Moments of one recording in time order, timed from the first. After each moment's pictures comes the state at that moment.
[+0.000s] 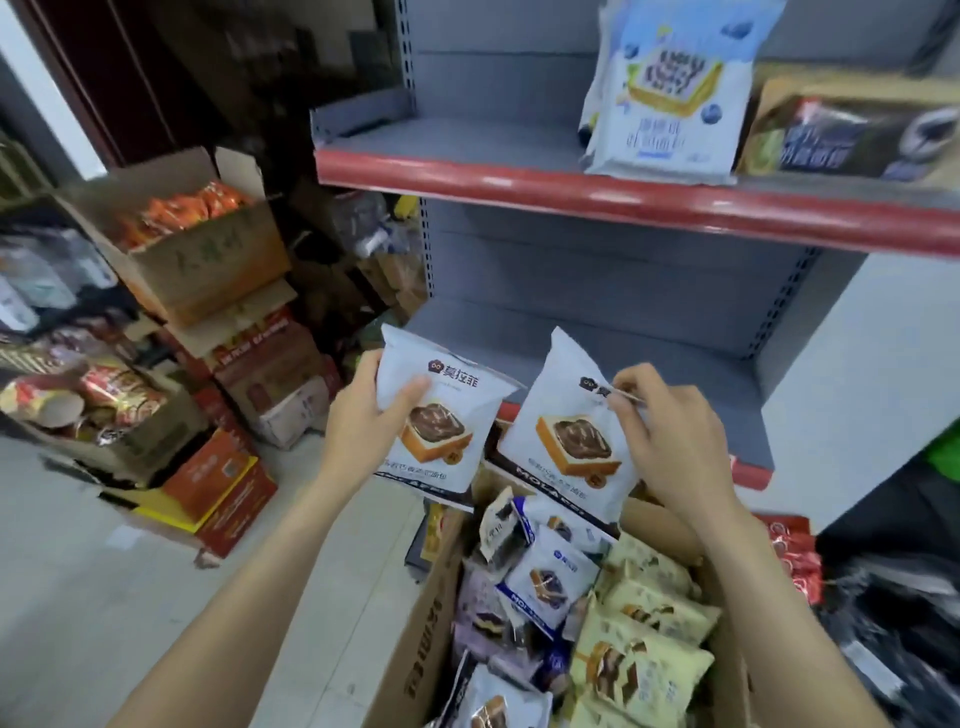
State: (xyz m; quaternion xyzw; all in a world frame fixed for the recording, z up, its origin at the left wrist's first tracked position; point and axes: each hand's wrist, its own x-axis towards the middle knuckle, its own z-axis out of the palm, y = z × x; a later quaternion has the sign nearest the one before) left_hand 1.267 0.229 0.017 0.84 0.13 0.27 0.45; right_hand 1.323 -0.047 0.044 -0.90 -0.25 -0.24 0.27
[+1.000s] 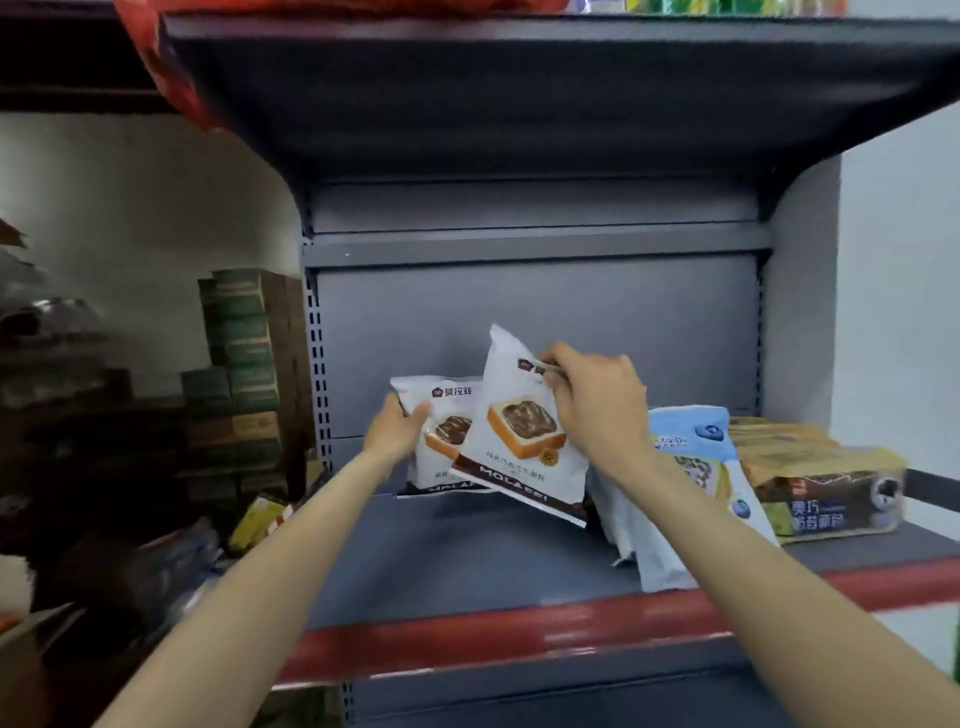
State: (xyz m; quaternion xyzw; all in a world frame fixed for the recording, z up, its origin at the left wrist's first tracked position) left_hand 1.687 0.348 0.271 0.83 -0.06 0.19 0.52; right_hand 1.581 0.132 0.301 -0.80 -0.13 -0.57 0.14
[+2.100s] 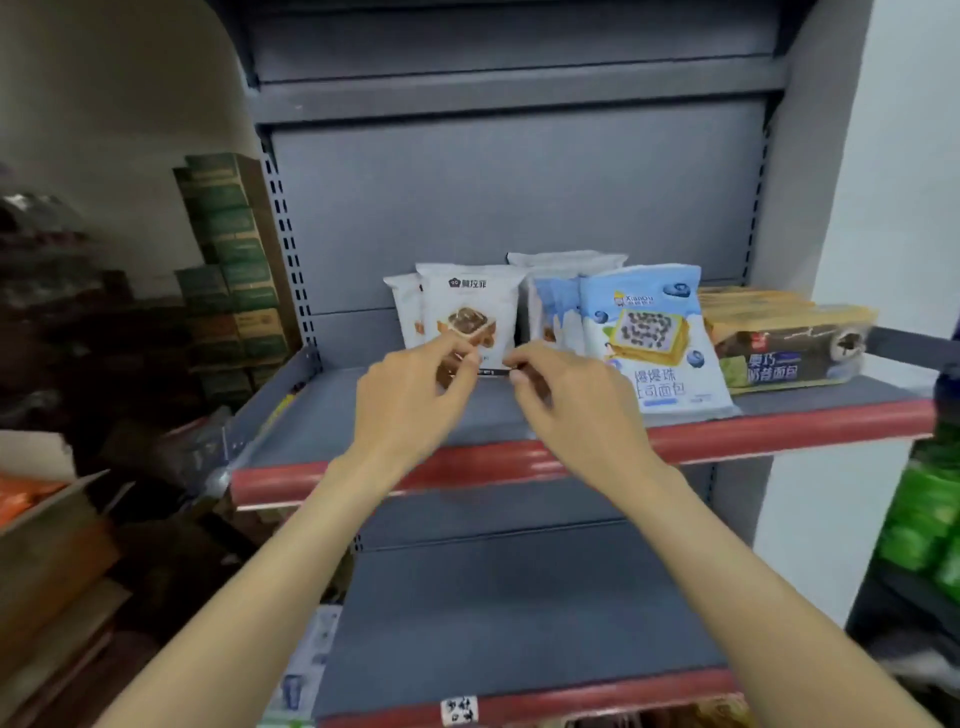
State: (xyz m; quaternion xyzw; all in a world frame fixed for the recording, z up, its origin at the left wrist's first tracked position) left_hand 1.506 0.288 0.218 0.87 -0.19 0.39 0.25; right_hand 1.487 0.125 0.201 -0.85 -0.18 -0.45 0.20
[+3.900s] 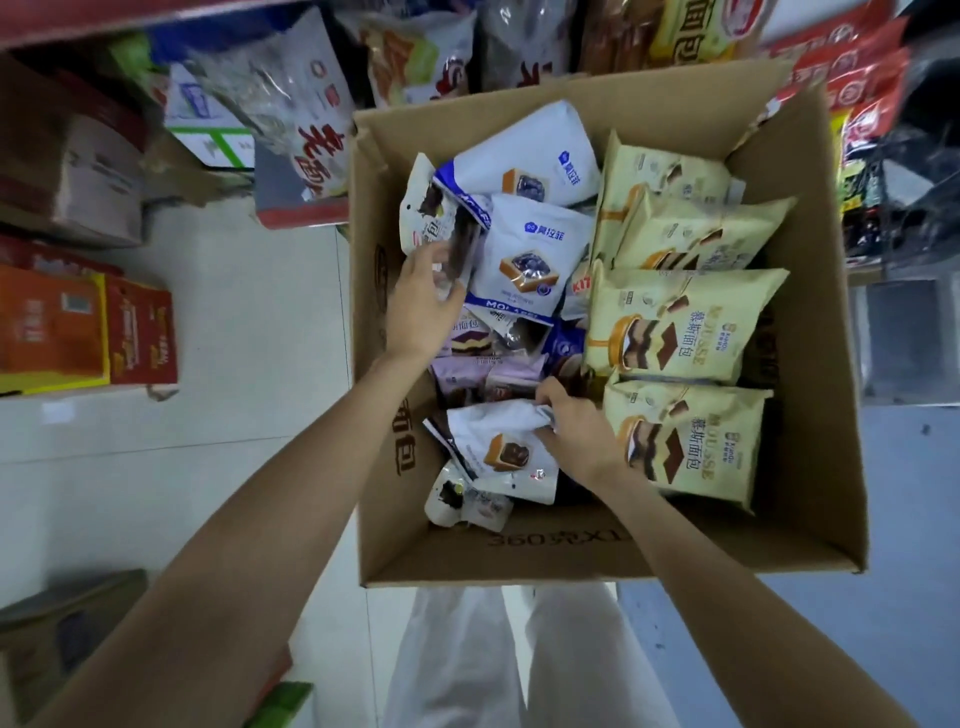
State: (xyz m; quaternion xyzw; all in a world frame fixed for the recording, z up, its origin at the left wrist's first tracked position) left_hand 1.330 0.168 -0.361 0.92 0.05 -0.07 0.38; right_hand 1.209 -0.015 -0.362 -0.91 -0.01 0.30 0.28
